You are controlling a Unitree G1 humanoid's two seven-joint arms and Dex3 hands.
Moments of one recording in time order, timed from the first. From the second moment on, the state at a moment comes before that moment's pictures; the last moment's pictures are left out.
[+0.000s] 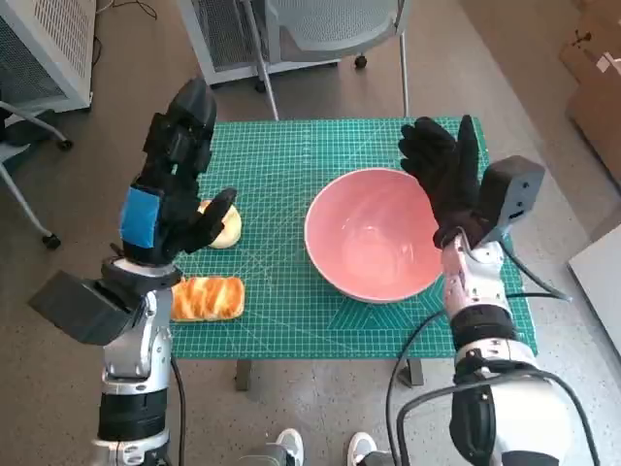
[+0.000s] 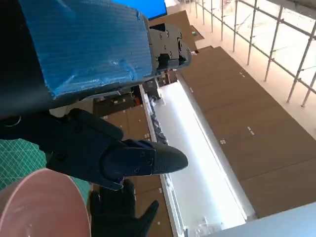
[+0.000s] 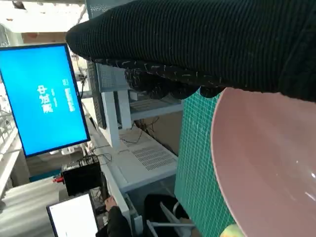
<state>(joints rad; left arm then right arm) -0.40 0.20 0.15 0.01 -0.20 -0.22 -0.26 -1.03 -0.12 -0.31 1.31 0.15 -0.35 0.24</state>
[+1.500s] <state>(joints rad) -0.23 0.49 0.21 -0.24 0.09 -0.18 -0.31 -0.88 -0.27 -0.34 0.80 0.36 -0.75 0.67</state>
